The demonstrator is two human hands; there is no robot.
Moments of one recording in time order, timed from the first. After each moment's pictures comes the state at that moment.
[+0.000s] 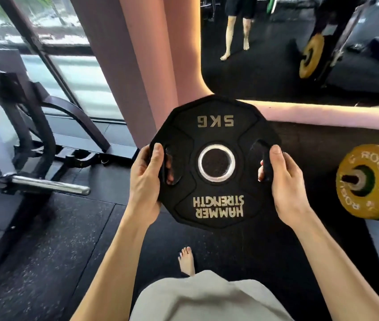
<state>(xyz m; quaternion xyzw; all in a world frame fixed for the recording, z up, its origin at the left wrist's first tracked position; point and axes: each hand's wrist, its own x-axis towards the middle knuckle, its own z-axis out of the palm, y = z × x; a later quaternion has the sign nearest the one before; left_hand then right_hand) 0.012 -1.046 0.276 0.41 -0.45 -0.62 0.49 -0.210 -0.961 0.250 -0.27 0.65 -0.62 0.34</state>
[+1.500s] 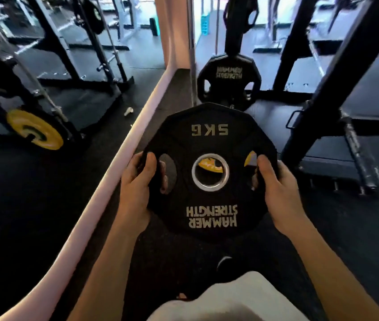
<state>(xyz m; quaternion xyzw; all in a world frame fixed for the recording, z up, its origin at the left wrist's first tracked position) -0.572 -1.569 0.296 0.02 -0.60 -0.80 -0.10 -0.487 -1.345 0.270 0.24 0.67 -0.68 -0.18</state>
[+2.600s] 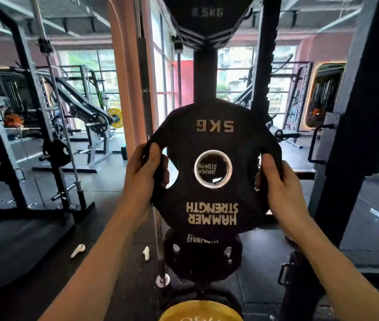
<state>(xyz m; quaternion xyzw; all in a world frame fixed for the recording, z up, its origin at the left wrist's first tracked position) -0.994 -1.318 0.490 -0.30 -0.50 -0.81 0.02 -0.859 -1.124 0.475 0.13 0.69 -0.56 -0.44</state>
